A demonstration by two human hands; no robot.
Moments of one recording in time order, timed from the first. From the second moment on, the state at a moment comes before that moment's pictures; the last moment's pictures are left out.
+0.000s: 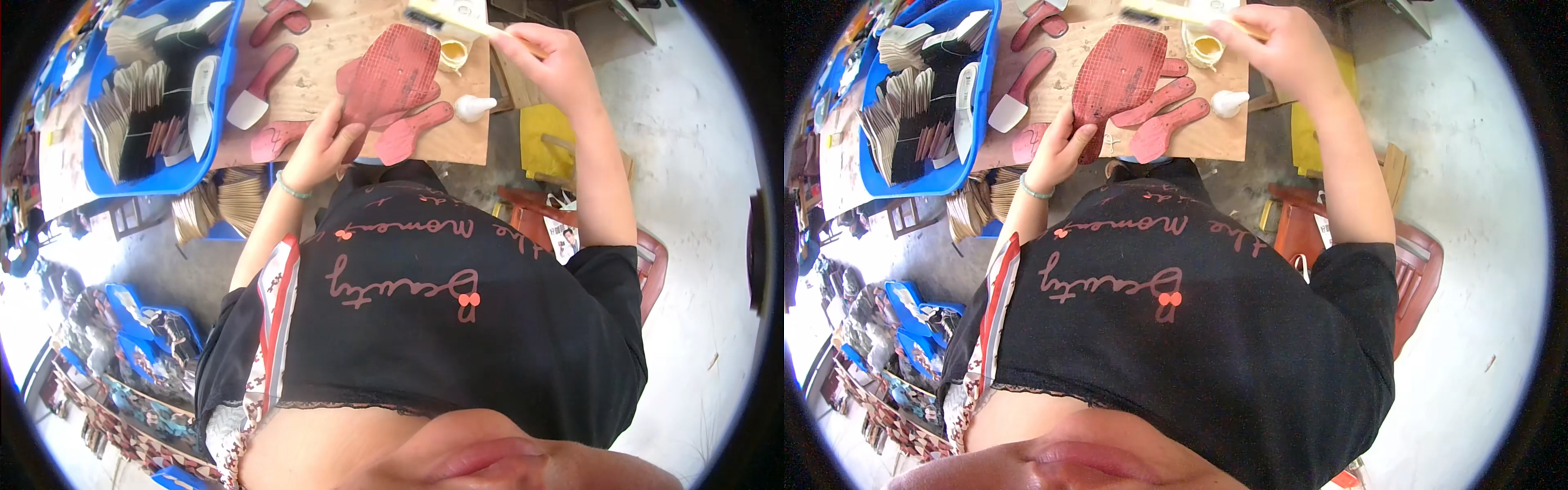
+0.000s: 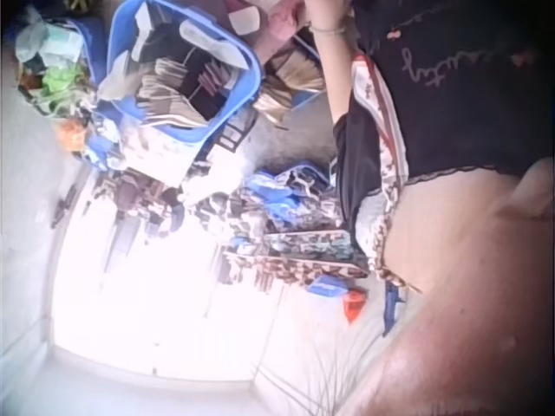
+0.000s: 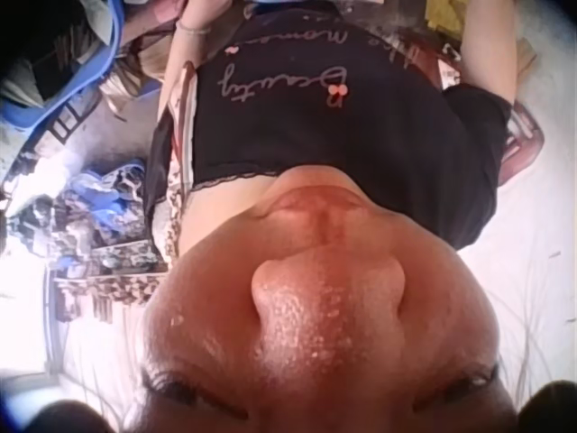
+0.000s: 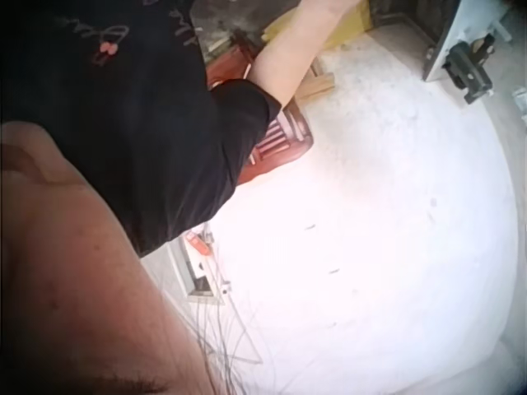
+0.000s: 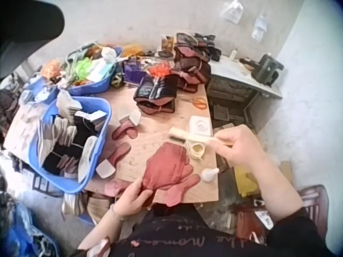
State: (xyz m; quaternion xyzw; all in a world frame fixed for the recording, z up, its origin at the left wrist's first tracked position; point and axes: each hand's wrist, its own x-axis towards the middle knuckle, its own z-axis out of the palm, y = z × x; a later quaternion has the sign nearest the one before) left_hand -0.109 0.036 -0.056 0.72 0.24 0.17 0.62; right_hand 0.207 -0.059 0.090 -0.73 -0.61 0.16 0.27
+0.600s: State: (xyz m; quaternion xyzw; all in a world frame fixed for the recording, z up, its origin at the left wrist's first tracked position) left_hand -0.150 0.046 -0.073 0.70 0.19 0.15 0.67; right_hand 0.132 -0.052 0.108 -0.73 -0.62 0.16 0.23
